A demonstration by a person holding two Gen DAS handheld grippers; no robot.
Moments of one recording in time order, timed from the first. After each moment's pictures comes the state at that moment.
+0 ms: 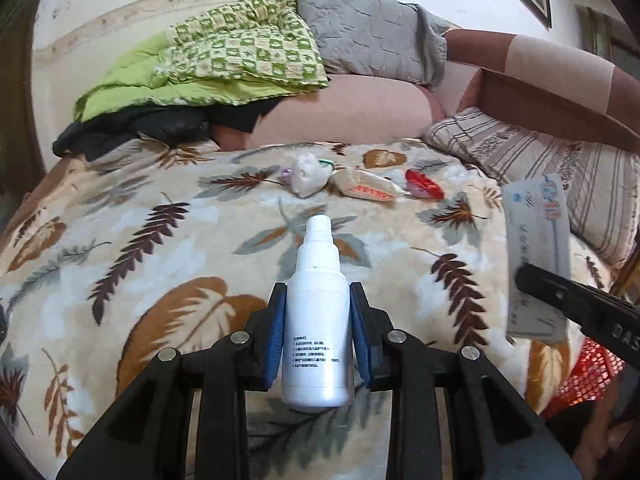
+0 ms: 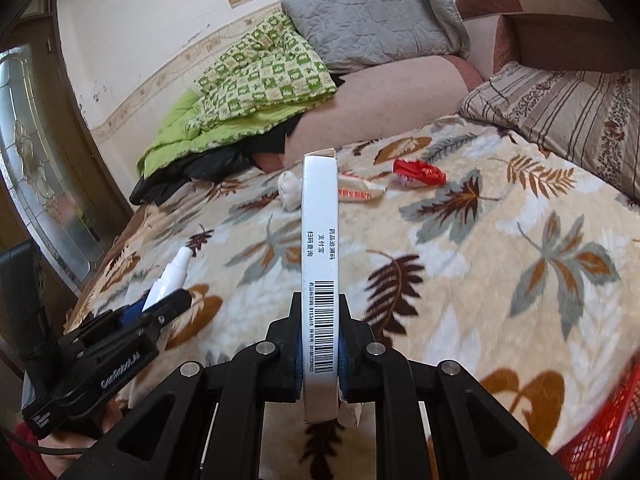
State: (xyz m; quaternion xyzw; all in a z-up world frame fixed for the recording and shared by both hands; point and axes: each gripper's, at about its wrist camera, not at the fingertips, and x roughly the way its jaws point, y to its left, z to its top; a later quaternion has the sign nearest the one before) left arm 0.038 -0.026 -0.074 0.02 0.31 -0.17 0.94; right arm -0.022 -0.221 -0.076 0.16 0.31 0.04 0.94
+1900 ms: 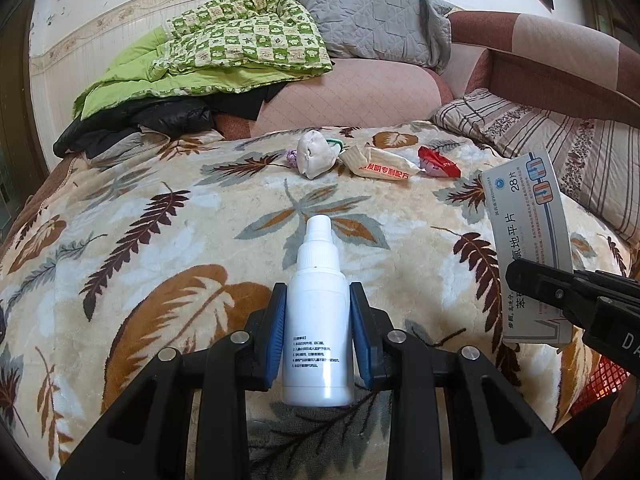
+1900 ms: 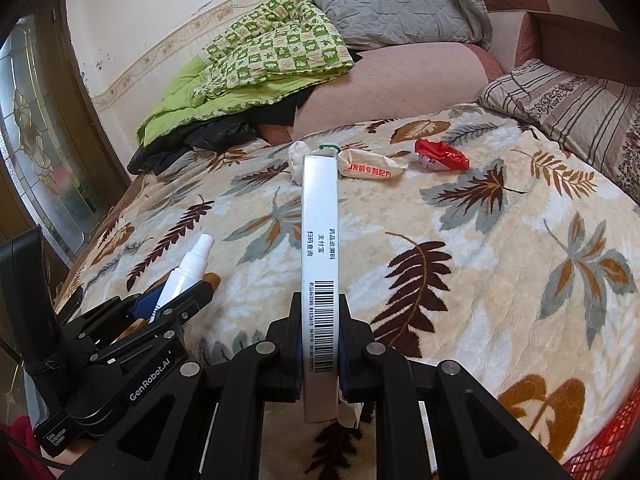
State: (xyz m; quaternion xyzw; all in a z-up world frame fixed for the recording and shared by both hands) left arm 0.047 -0.033 -0.099 0.05 0.32 -0.15 0.94; right arm 0.005 -0.198 -0.092 0.12 0.34 0.05 0.93
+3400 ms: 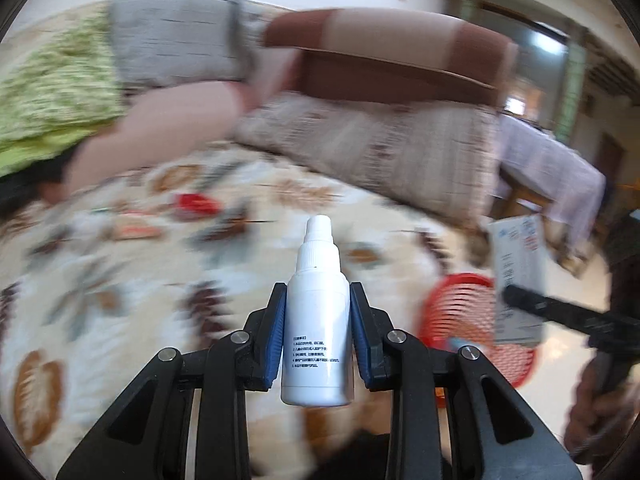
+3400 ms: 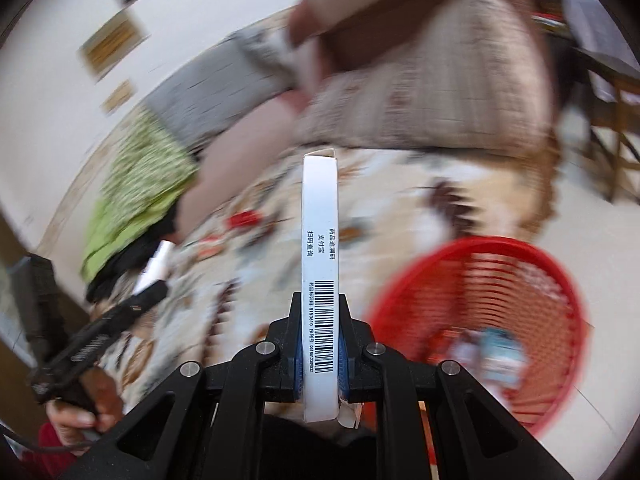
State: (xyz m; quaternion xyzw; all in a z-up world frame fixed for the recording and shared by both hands) left arm -0.038 -0.204 -0.020 0.06 0.31 -0.45 0.83; right arm -0.228 -0.399 -0.042 0.31 0.27 -0.16 0.90
